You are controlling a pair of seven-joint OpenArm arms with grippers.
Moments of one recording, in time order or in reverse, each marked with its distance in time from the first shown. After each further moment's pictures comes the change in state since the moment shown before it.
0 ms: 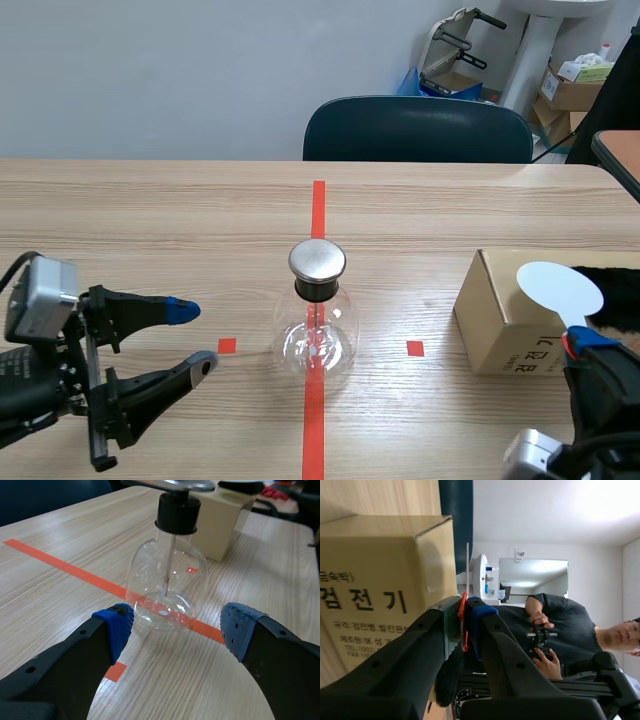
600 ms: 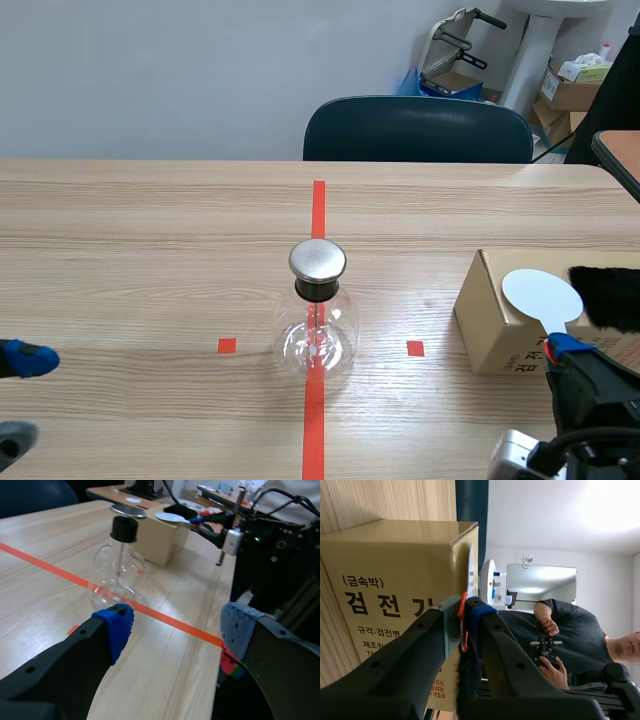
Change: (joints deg) left arm 13.0 -20.2 0.0 6.3 6.6 -6.9 -25.0; right arm 3.5 0.0 -0.5 -6.0 -1.8 -0.2 1.2
